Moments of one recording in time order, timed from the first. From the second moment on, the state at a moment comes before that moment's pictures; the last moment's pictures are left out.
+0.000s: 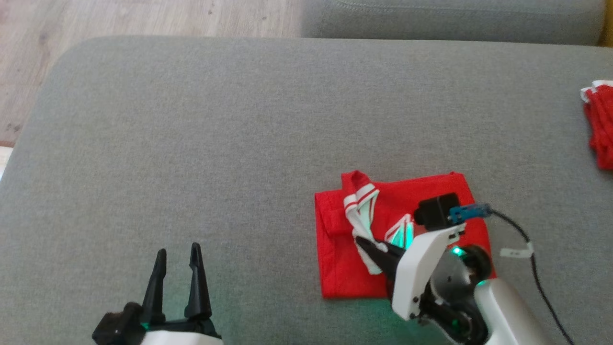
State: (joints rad) left arm 0.11 0.05 -0.19 0.16 -0.43 -0.04 -0.25; right arm -0.10 -0.06 0.34 0.03 0.52 0.12 0.70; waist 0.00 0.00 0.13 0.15
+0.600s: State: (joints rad) left arm 0.14 0.05 -0.14 0.16 -0.38 -0.05 -0.25; right arm -0.15 -0.06 0.35 -0.01 0.63 0.12 0.42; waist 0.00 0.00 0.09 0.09
